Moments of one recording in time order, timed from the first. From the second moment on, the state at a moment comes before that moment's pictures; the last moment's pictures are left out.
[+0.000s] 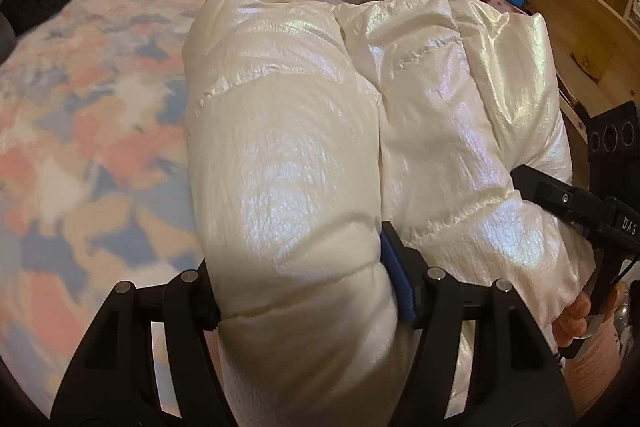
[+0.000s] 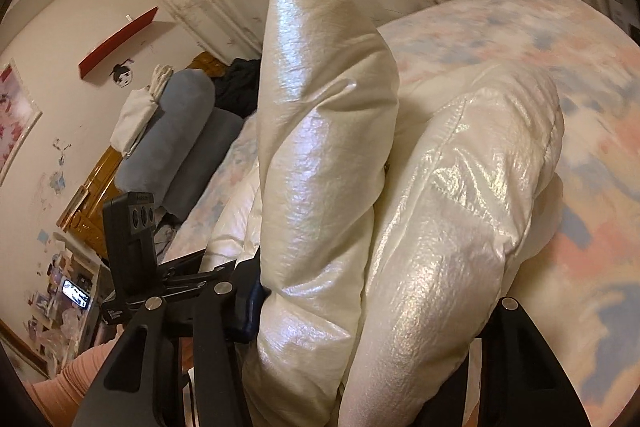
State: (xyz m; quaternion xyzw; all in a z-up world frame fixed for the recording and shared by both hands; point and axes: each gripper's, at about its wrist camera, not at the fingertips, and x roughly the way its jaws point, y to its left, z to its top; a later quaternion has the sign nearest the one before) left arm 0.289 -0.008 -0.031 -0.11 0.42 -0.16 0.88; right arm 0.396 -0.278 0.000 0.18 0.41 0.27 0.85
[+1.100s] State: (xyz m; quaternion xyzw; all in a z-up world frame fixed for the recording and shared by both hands) left arm 0.414 0.314 -0.096 -0.13 0.44 -0.03 0.89; right arm 0.665 -0.030 -0.166 0.23 0.50 0.27 0.79
